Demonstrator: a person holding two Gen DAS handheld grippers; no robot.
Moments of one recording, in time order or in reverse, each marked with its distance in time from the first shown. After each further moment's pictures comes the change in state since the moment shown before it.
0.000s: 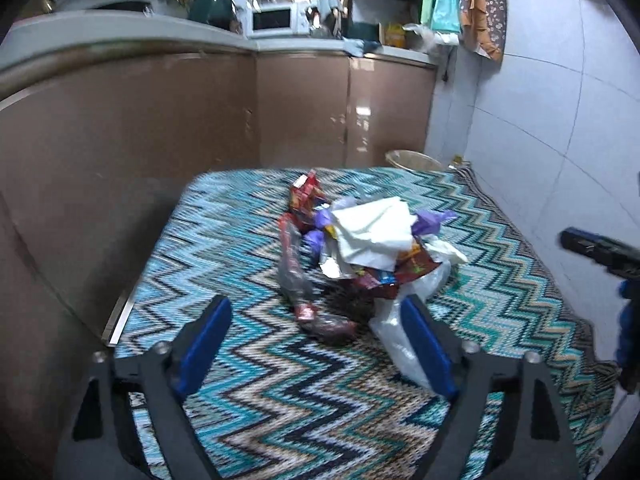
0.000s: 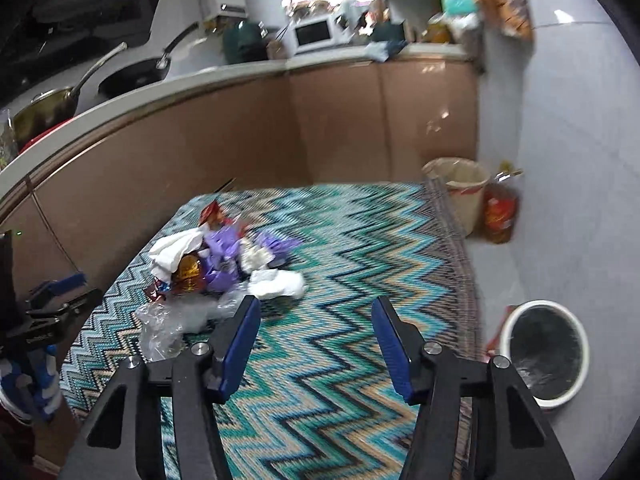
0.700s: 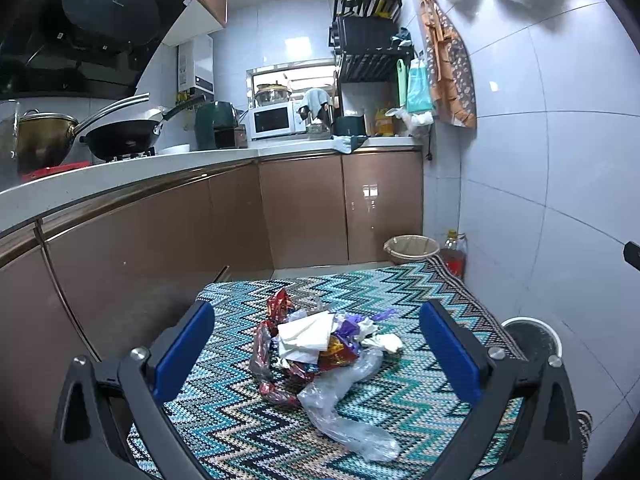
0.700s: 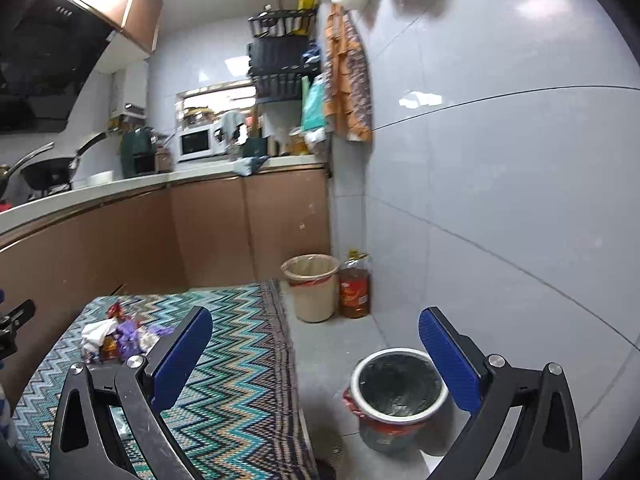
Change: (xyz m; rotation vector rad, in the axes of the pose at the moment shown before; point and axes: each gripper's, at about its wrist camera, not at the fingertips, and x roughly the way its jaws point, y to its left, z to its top) left arm -0.103 -0.101 0.022 0.091 -0.355 0.130; right arm -0.186 -0.031 -0.037 0.103 -0.408 -0.473
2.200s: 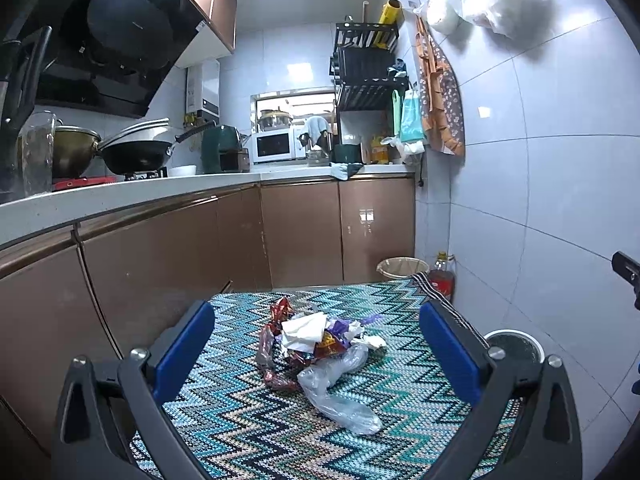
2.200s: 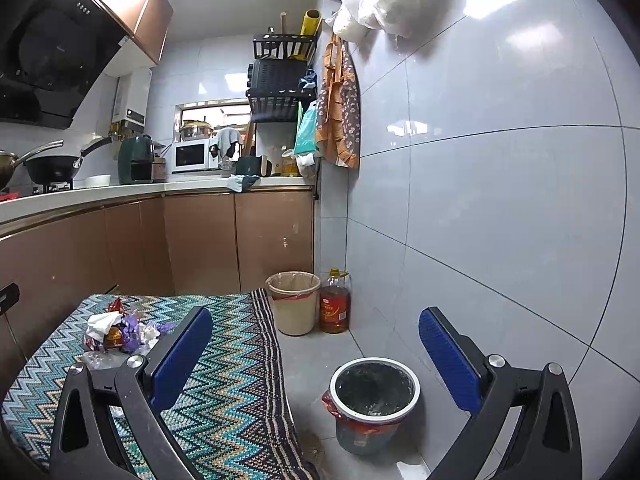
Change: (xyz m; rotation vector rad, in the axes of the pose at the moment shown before) left arm -0.082 -0.001 -0.010 -0.020 -0.100 -0.009; right arm -0.071 0.010 -0.008 -0.044 -0.086 -0.088
